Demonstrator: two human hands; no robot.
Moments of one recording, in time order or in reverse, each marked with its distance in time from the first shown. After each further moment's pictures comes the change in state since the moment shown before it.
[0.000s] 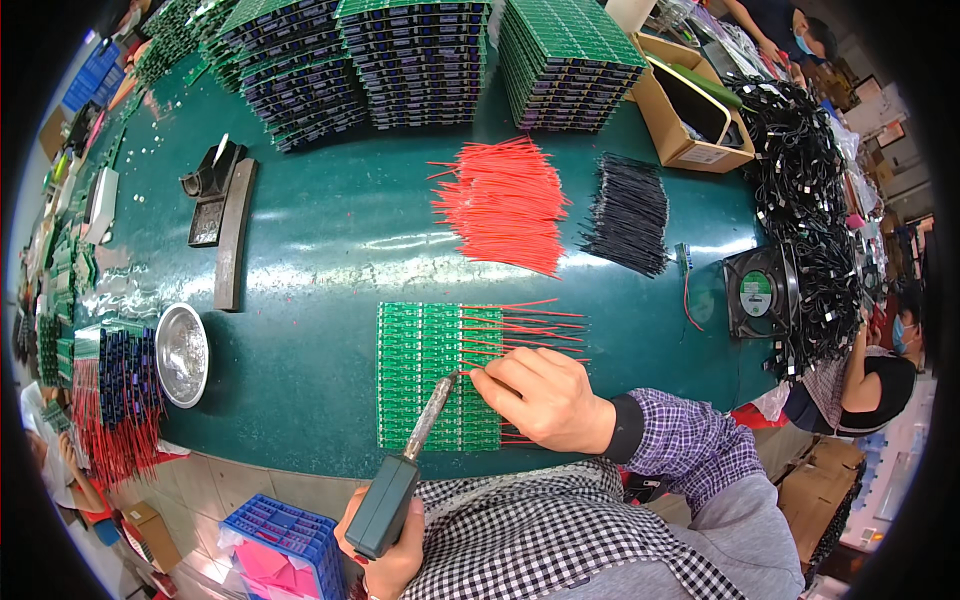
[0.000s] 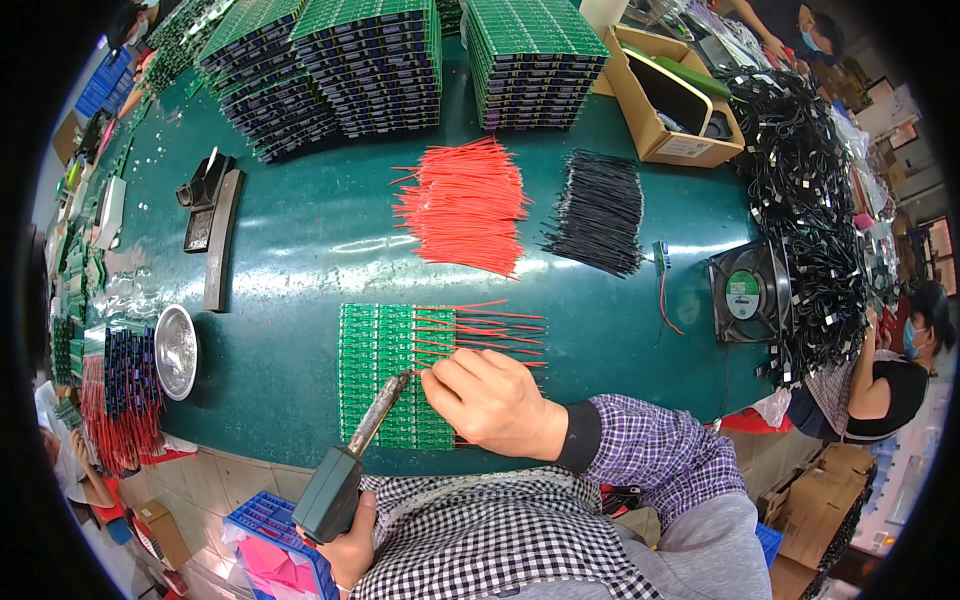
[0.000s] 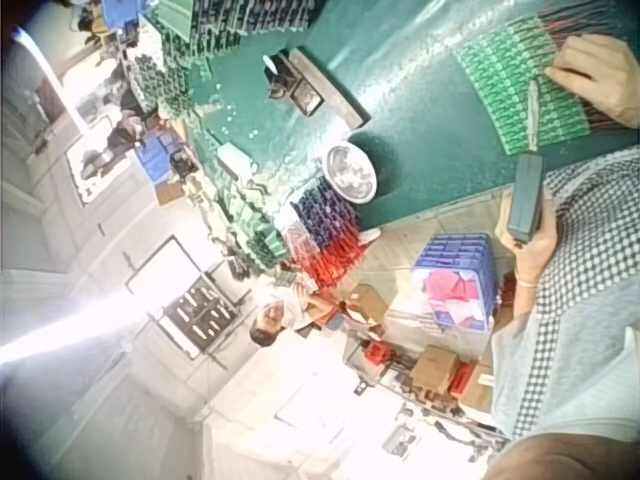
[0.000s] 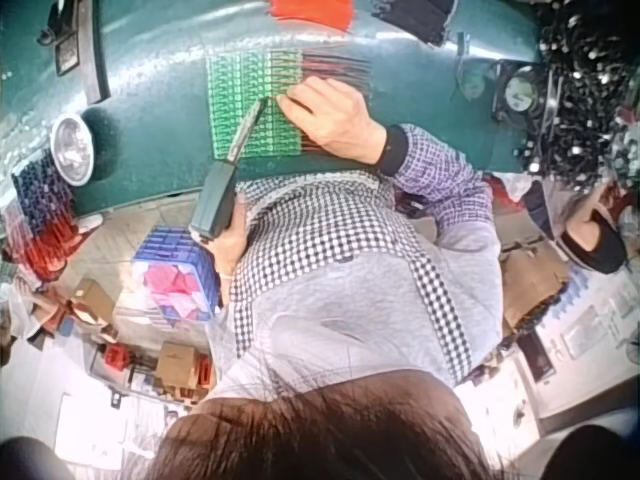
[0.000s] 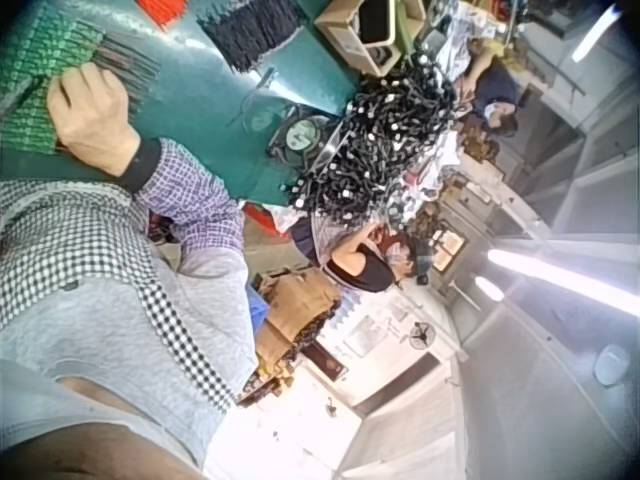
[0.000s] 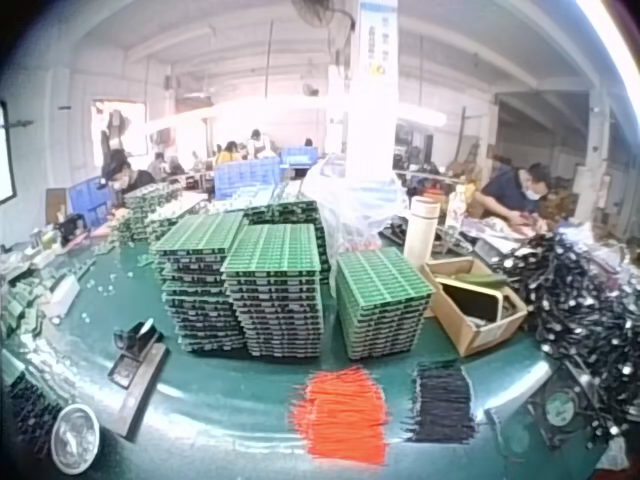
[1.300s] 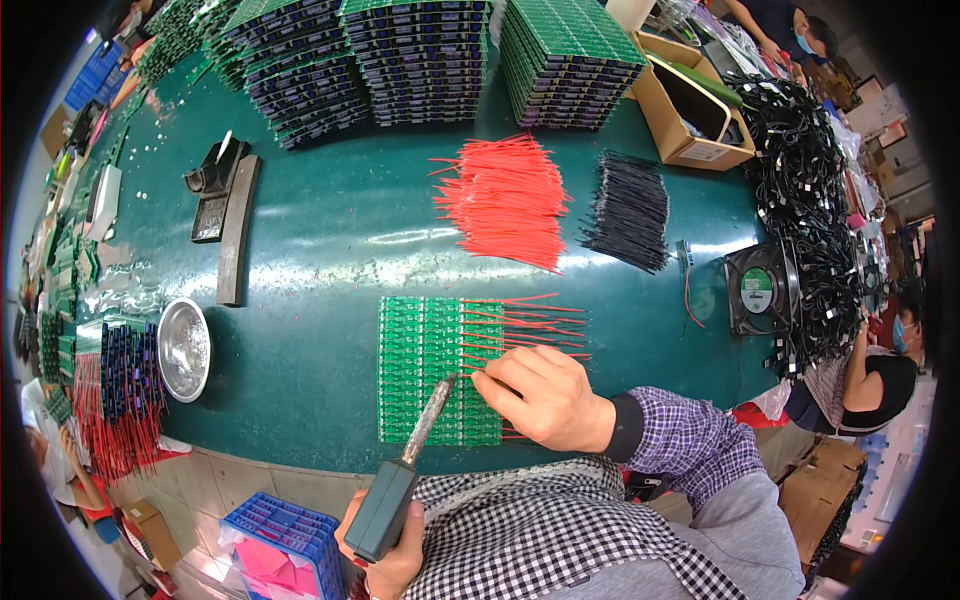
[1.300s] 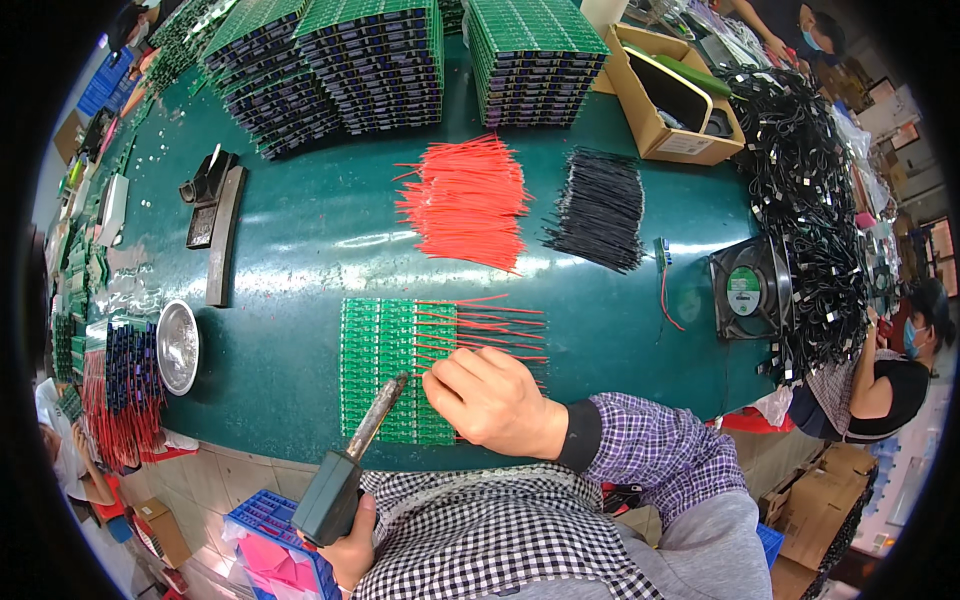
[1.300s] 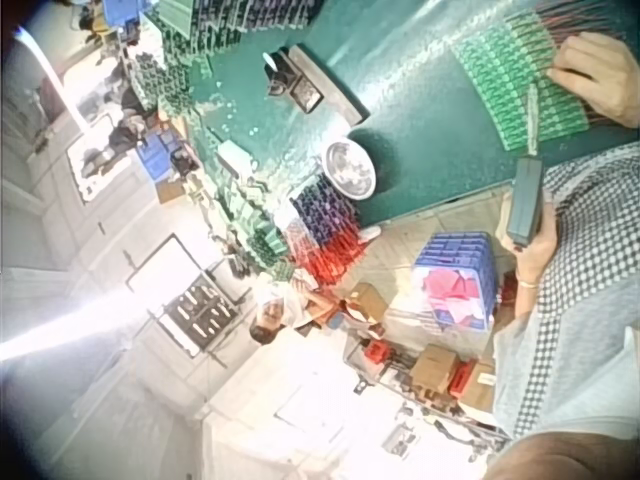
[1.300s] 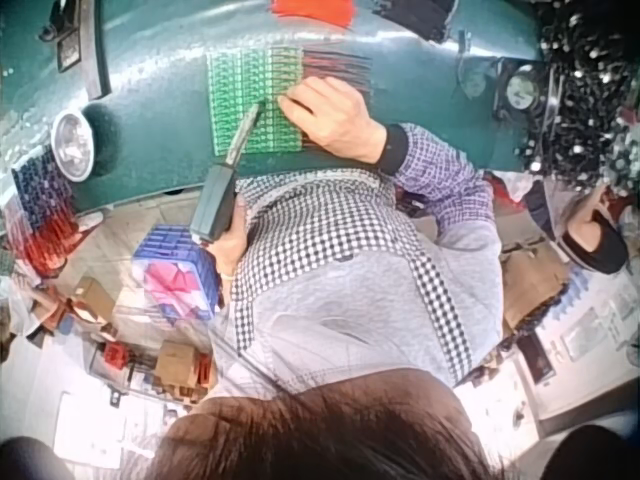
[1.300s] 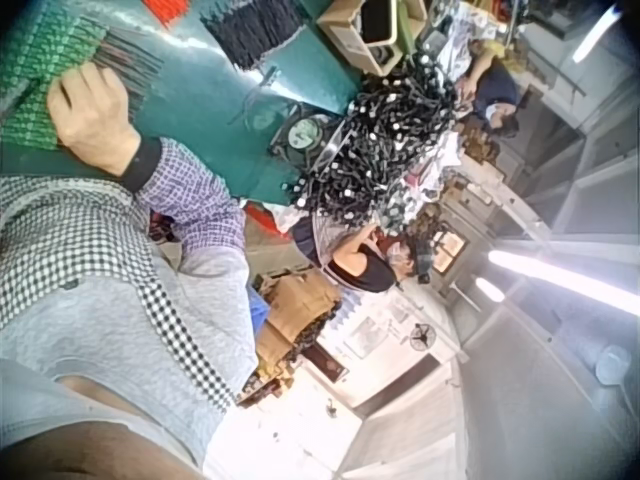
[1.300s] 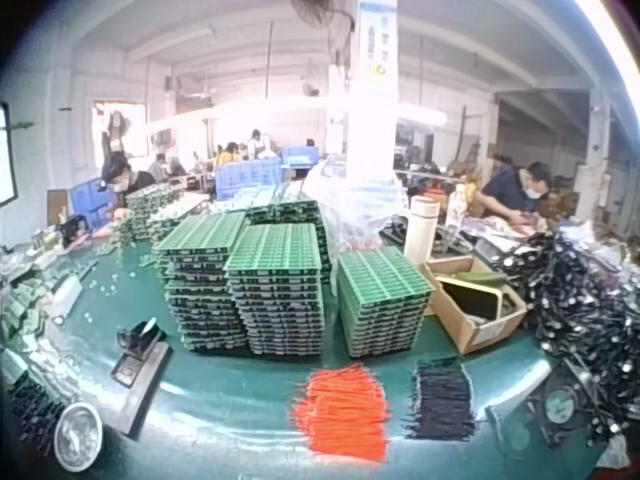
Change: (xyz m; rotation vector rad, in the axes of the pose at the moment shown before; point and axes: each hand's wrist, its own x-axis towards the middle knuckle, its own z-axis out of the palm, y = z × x) left_hand -0.017 -0.013 0.003 -0.055 0.083 -0.057; right_hand -0.002 -0.003 0.003 0.020 0.050 -0.019
